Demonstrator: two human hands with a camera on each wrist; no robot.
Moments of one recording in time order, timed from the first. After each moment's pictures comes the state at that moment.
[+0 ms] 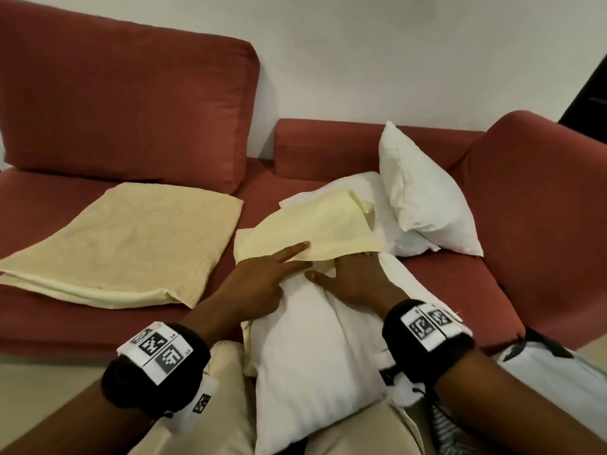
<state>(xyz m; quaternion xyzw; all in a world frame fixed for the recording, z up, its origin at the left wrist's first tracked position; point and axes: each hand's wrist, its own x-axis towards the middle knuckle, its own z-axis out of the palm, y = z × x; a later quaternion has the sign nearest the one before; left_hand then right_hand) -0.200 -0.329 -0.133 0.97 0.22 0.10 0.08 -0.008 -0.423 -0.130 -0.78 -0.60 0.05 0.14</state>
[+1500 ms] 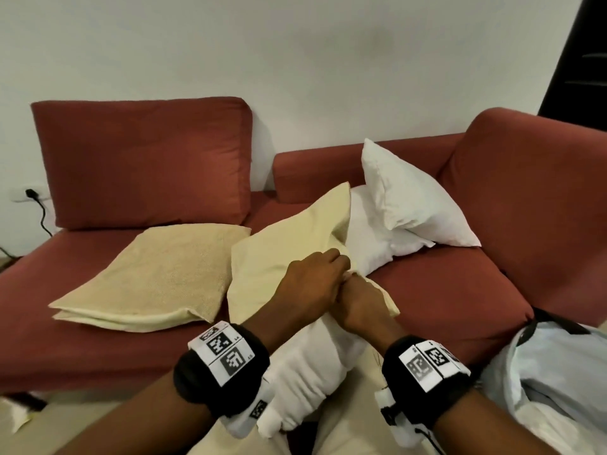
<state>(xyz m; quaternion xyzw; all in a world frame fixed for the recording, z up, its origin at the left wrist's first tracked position) -0.140 -0.436 -0.083 0.97 0.19 0.16 -0.06 -0.036 -0.492 -0.138 -0.79 -0.56 0.07 0.23</state>
